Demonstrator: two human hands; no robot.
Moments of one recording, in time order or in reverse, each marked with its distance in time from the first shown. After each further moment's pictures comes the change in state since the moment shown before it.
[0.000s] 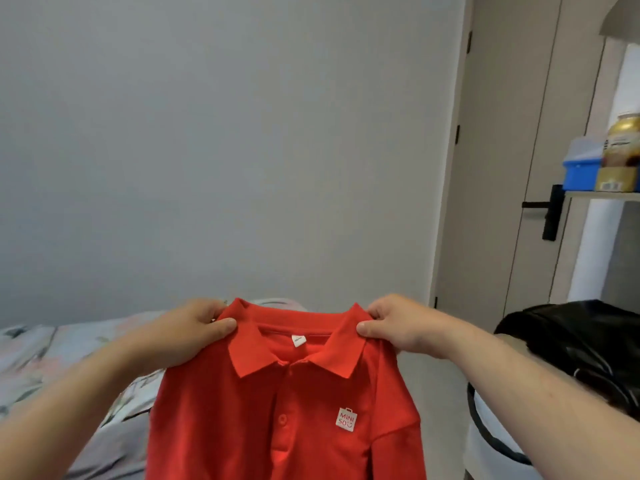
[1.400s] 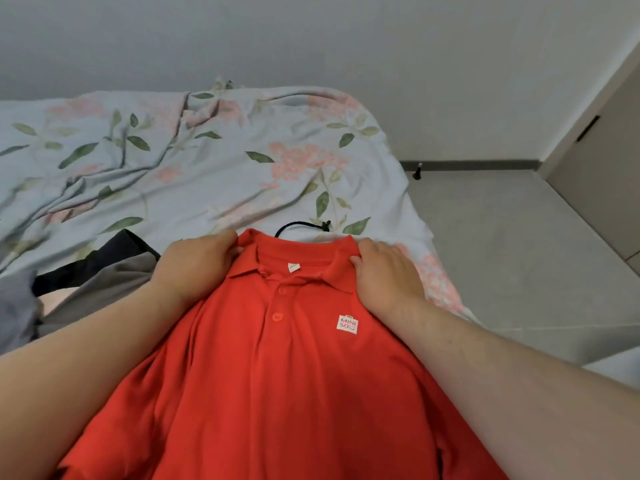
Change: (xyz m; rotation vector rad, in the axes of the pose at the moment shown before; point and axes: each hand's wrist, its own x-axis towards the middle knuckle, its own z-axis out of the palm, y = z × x) left_hand 0.251 -0.402 0.248 0.700 0.162 -0.168; right_hand 0.359 0.303 0.304 -0.477 0.164 -0.016
